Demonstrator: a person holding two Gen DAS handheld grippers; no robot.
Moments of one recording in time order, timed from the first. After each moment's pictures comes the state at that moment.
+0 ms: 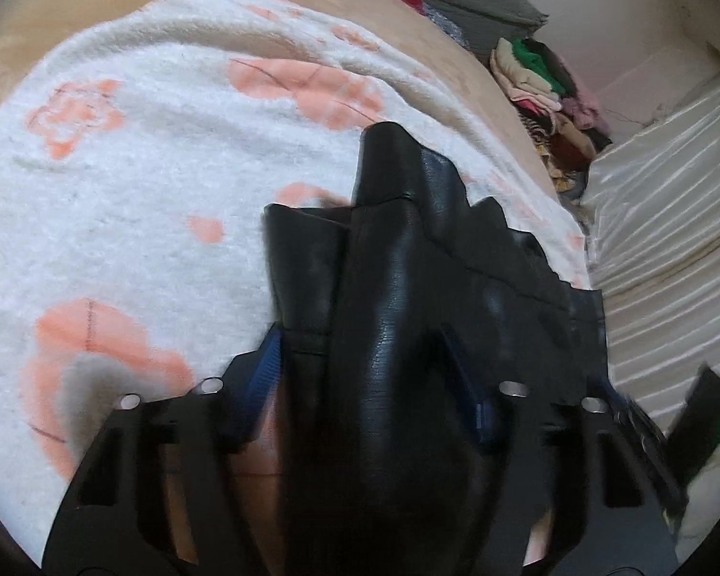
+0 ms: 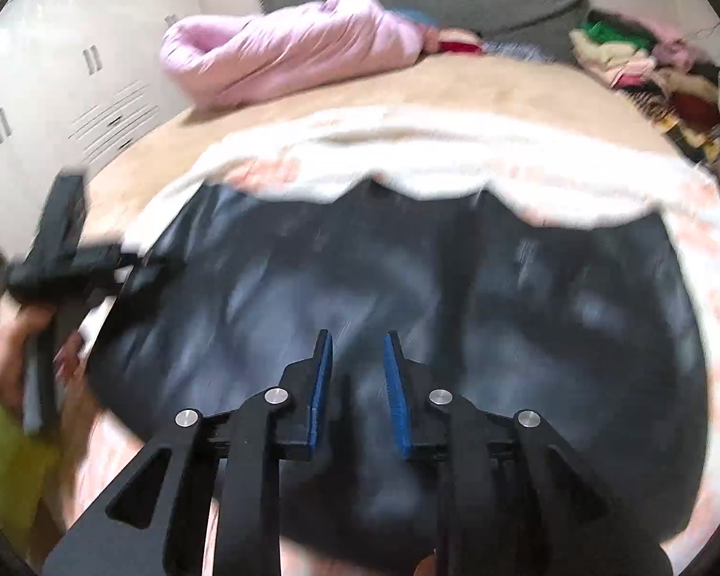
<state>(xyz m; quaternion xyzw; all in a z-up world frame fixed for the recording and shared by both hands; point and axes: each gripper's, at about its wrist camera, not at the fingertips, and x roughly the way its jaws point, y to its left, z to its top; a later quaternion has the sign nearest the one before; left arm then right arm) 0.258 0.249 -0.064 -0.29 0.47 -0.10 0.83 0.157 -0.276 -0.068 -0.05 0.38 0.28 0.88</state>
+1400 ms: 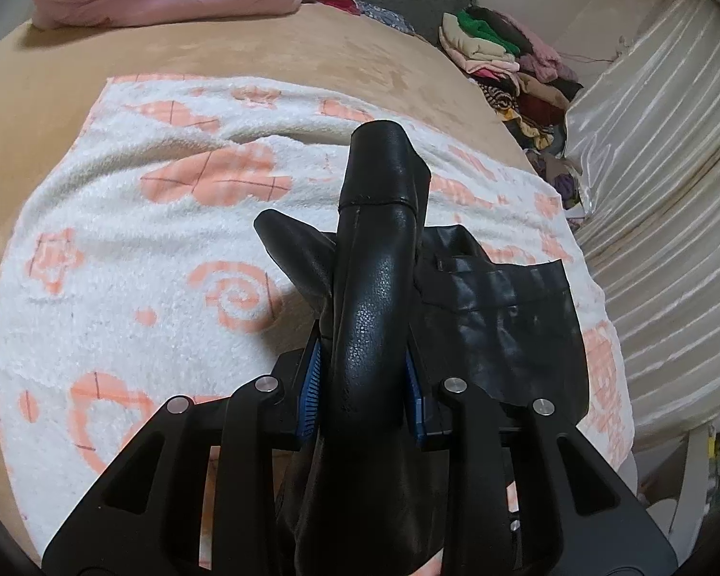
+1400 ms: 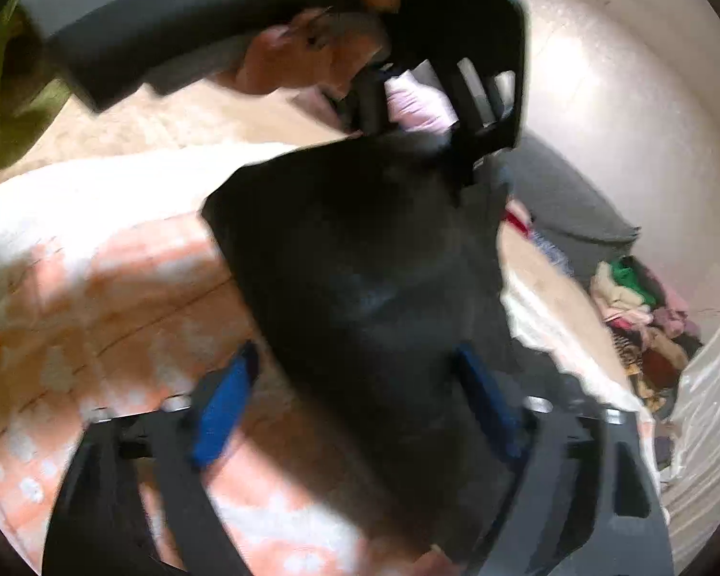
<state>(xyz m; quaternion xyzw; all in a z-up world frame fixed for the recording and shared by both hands) 0.269 0.195 0.028 -0.18 0.47 -0.14 0.86 -0.022 -0.162 -0.109 -0.33 0.12 0.31 0.88</state>
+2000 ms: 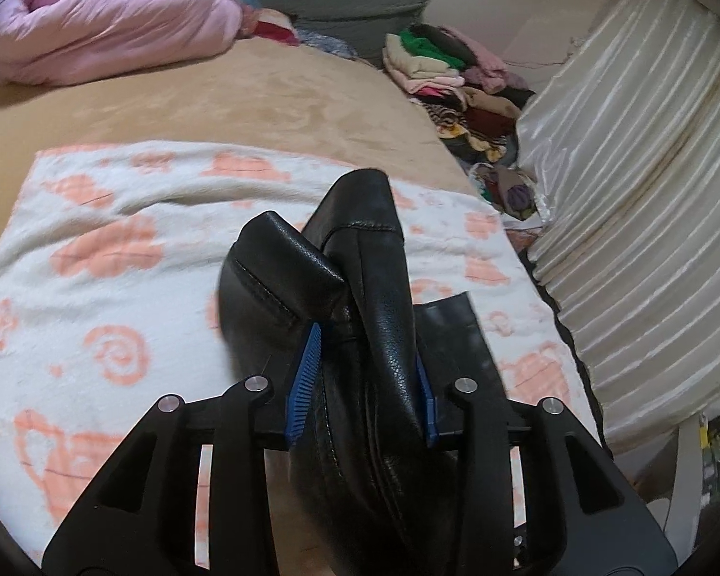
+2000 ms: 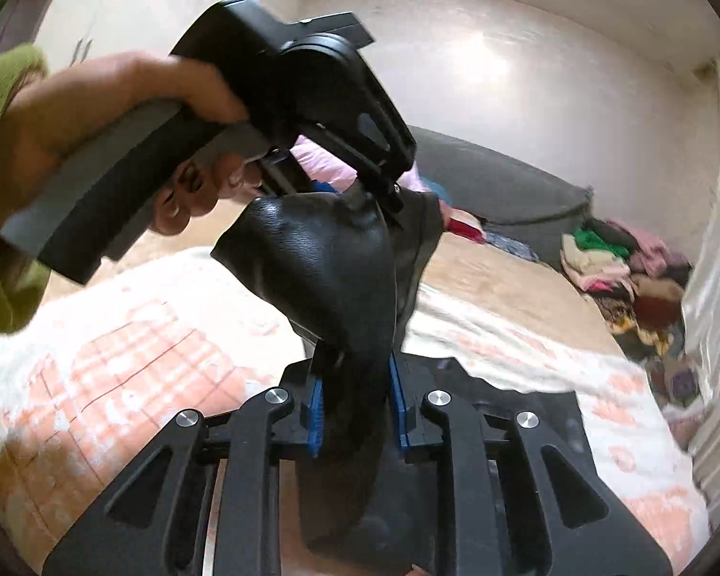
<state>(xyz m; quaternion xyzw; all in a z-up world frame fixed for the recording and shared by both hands) 0.283 0.090 0.096 -0.17 0.42 -0.18 0.87 -0.006 -0.300 -0.024 -0.16 0.11 0.28 0.94</state>
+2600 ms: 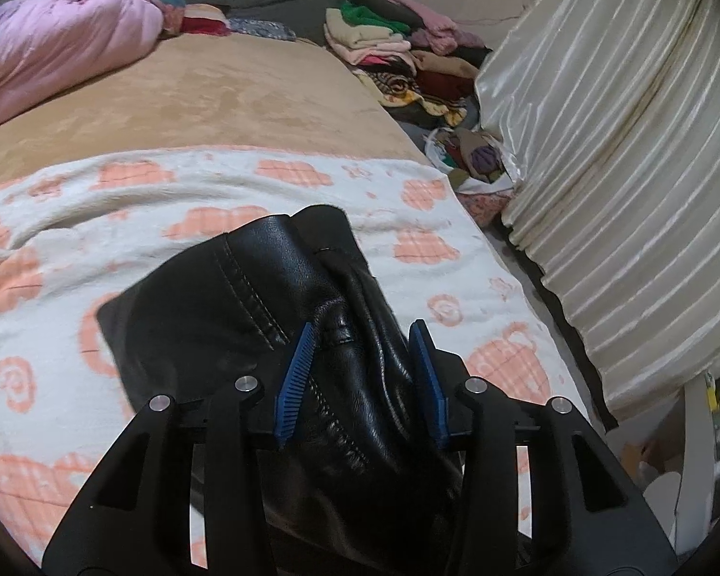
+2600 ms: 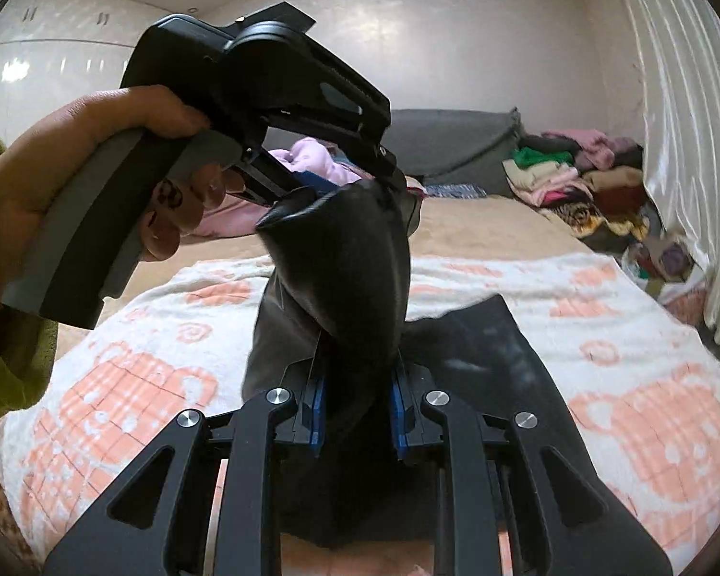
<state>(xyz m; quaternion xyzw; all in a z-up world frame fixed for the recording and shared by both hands) 0.310 -0.049 0.089 -0.12 0.43 -0.24 0.86 0.038 -0.422 -0.044 -0.01 0.16 0.23 0.96</state>
